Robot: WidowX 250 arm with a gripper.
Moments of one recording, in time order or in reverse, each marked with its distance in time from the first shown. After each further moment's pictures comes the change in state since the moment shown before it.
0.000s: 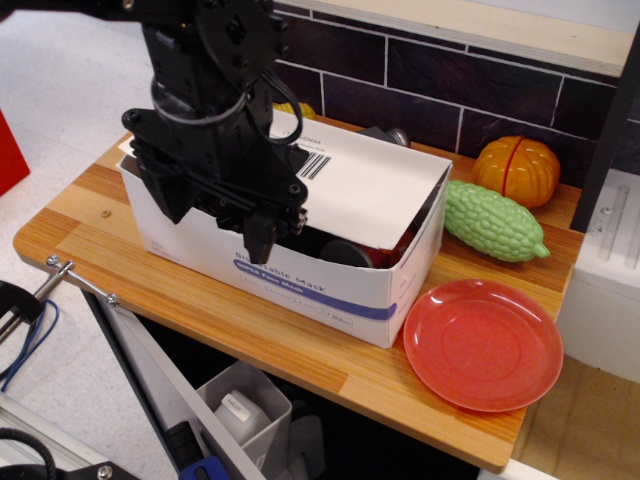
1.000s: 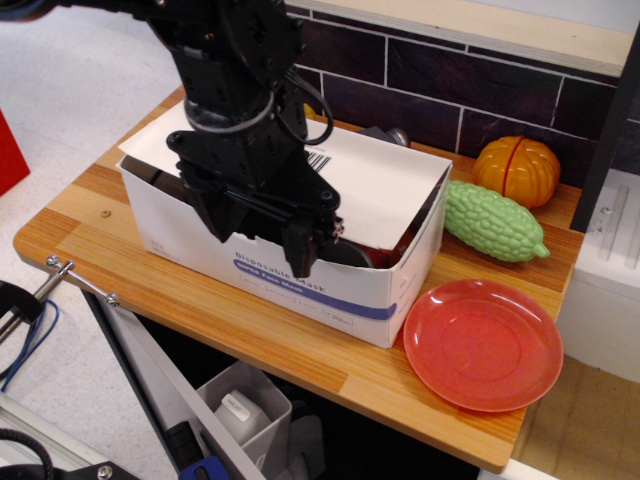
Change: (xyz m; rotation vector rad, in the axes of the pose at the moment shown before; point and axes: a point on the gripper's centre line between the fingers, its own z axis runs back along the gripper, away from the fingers) arm 0.008 -0.021 -0.011 -0.155 0.007 -0.027
